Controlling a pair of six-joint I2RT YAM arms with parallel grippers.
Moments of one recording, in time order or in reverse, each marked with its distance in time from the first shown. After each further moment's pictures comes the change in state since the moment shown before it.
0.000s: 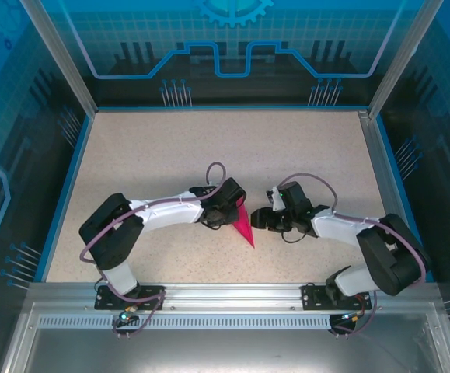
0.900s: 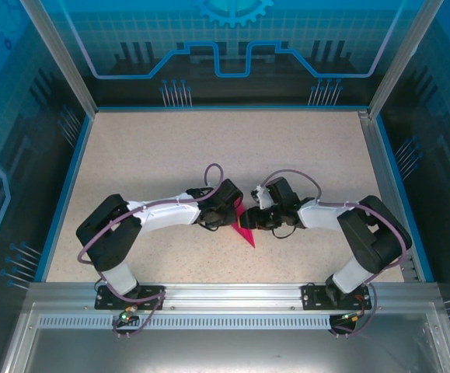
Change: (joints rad) left arm 0.010 -0.019 -0.037 0.029 0.018 0.024; right arm 0.054 0.169 0.116 0.013 -0.124 -0.095
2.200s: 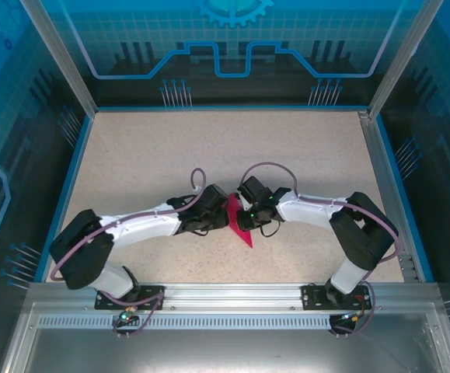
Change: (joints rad) left arm 0.006 -0.230 -0.185 0.088 -0.013 0.000; right arm 0.203 0.068 0.282 -0.420 0.445 -0.098
